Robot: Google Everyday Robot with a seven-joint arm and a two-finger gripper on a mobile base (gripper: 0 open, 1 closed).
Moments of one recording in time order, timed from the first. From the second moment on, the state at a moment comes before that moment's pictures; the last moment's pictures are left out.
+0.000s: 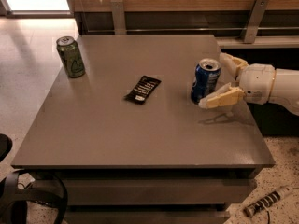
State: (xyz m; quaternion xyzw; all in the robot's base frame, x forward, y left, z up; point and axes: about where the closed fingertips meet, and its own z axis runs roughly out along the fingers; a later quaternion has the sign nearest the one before) arm 0.573 -0.173 0.882 -0.44 0.64 0.28 0.57
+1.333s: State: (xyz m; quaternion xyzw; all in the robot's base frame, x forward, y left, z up) arm 0.580 -0.155 0.877 -0.43 0.62 0.30 0.58
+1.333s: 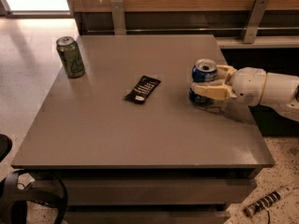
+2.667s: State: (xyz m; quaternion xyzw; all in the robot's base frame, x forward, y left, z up) arm 0.638 0.016 0.965 -0.45 0.61 0.30 0.57
